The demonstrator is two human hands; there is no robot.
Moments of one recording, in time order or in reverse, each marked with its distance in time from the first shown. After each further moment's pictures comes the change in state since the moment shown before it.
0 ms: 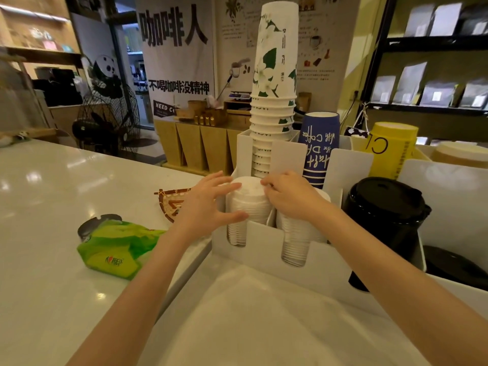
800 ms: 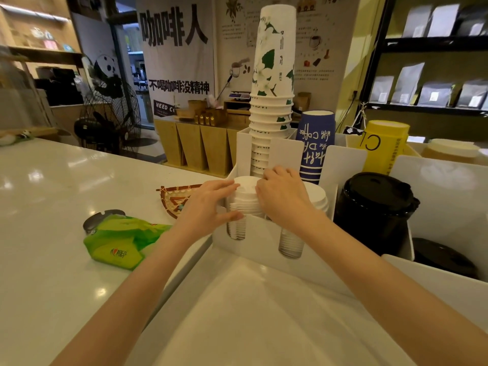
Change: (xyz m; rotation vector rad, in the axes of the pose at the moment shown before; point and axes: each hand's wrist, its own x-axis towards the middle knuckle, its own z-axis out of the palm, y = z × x) left_hand -0.011 0.001 0.004 0.109 -0.064 0.033; right_hand -0.017 -0.019 0.011 -0.531 0.210 -0.187
